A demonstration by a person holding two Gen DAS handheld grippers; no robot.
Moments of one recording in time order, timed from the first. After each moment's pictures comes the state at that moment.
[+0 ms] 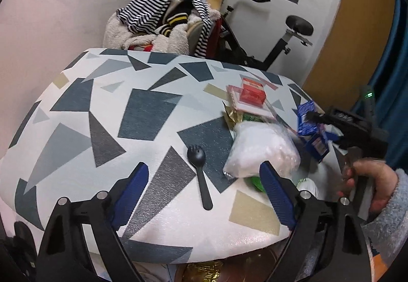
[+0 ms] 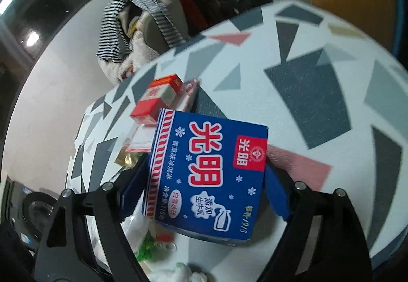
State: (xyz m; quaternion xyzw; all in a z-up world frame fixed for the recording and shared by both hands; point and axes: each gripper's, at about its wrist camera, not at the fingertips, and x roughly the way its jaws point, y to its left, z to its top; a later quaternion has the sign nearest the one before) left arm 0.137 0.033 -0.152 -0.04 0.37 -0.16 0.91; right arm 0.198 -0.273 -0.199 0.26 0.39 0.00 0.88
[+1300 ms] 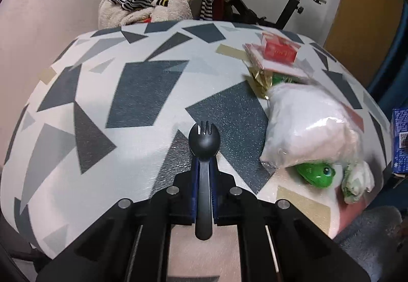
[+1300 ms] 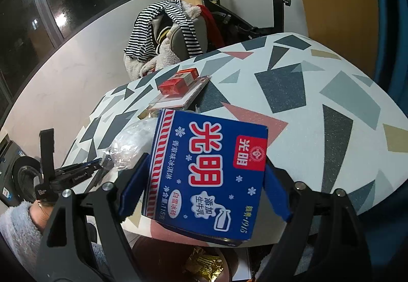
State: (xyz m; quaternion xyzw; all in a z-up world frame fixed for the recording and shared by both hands) left arm 0.188 0.014 -0.206 0.04 0.44 -0.13 0.89; right arm 0.071 -0.257 -0.184 0.19 0.34 0.03 0.92
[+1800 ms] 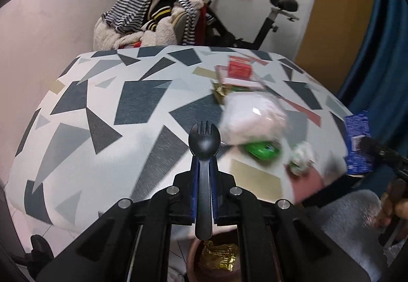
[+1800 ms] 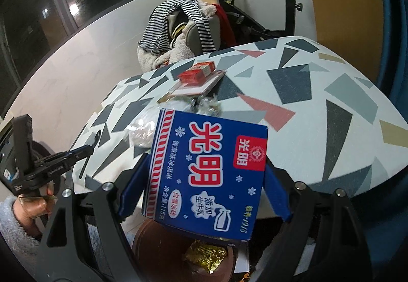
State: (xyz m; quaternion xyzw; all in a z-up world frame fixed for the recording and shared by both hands) left arm 0.095 0.019 -0.157 0.02 0.38 -0.18 0.91; right arm 0.034 -0.232 -0.178 0.16 0.34 0.06 0.92
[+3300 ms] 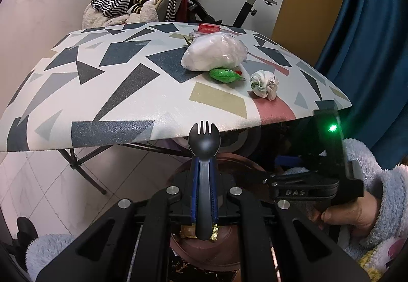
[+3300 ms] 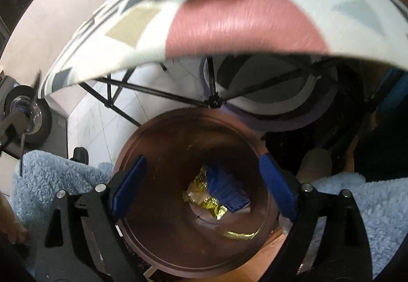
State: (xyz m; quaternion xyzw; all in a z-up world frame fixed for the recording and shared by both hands) left arm -0.005 0.024 -0.214 0.02 0.40 -0.22 0.89; right arm 0.025 -0.139 -0.326 0.13 0.51 0.09 0.85
